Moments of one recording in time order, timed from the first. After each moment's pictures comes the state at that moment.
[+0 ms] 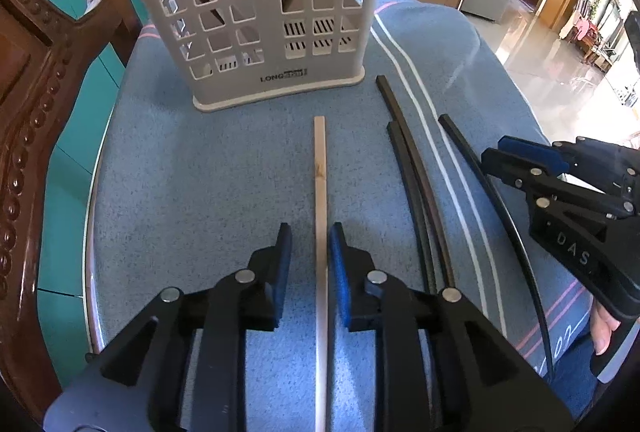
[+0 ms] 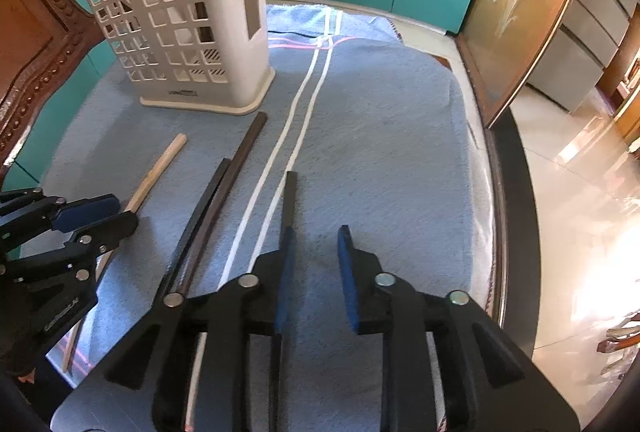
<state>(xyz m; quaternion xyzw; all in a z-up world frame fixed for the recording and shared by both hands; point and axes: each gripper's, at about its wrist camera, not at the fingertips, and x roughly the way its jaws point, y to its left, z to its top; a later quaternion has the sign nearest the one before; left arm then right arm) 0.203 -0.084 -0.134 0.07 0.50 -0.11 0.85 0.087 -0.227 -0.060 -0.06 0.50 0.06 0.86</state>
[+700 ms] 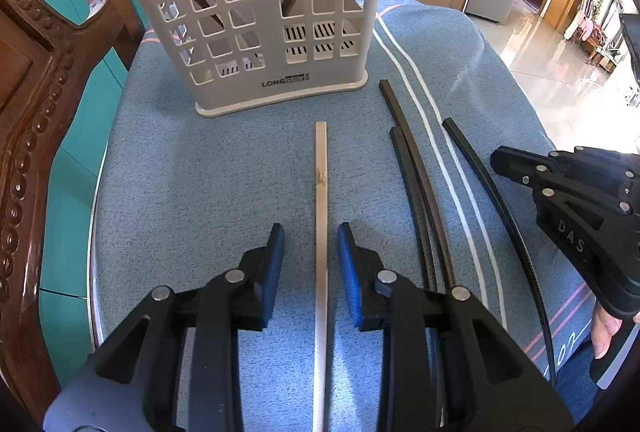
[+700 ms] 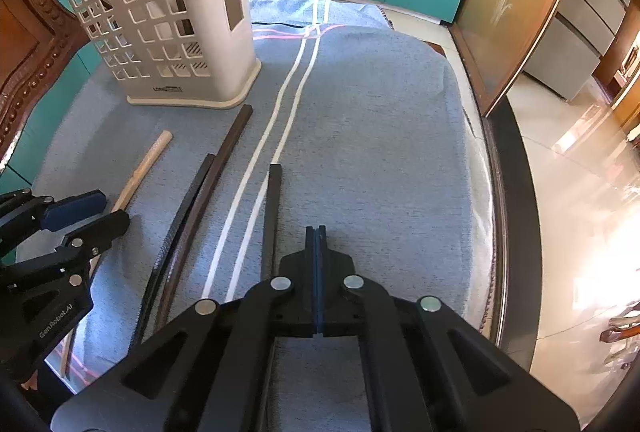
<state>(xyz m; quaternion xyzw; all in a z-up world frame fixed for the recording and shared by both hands) 0.197 -0.086 -0.131 0.07 0.50 -0.10 0.86 0.095 -0.232 -0.066 -0.05 0.51 0.05 0.85</state>
